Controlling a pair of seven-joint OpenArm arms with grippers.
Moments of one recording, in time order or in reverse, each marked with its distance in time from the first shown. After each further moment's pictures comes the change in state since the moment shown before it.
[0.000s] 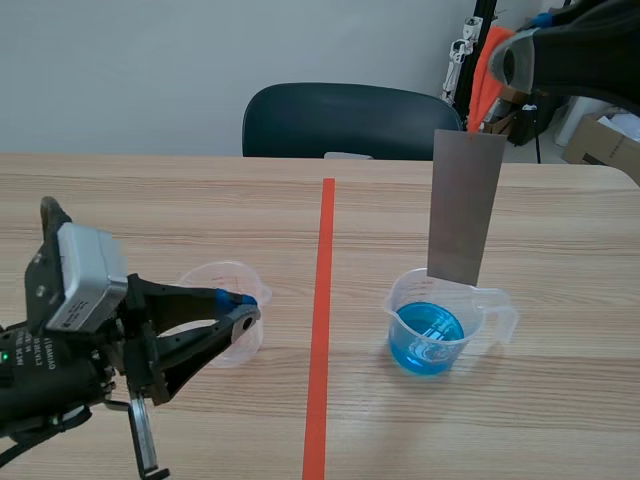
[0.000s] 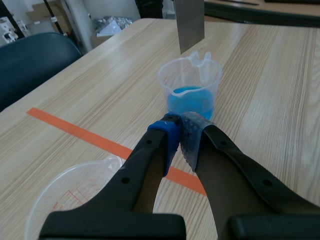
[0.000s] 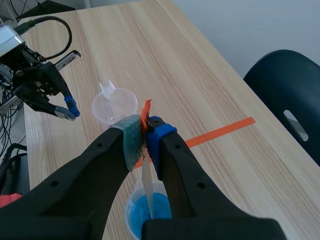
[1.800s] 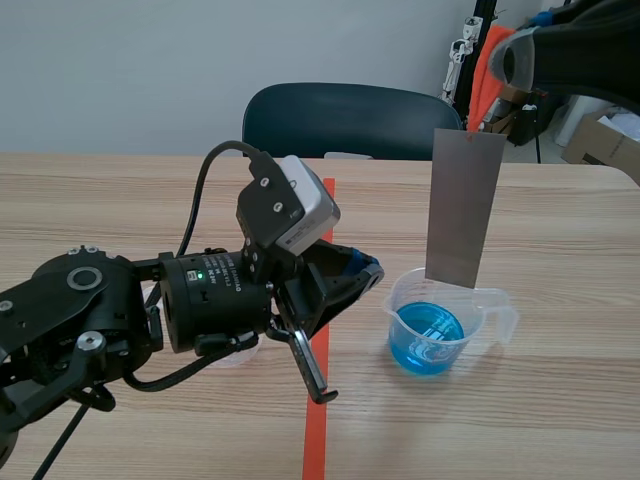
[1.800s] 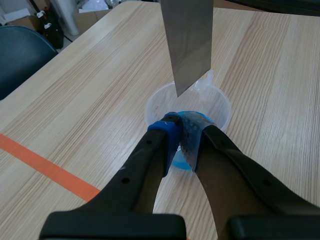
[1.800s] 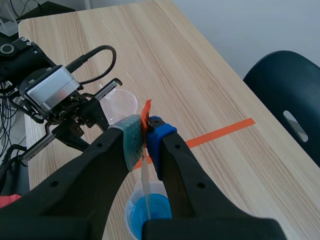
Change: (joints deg) left arm -14.5 16.0 9.7 0.0 -3.1 0.9 26.6; right arm 0.0 0.0 0.0 0.0 0.0 0.0 0.2
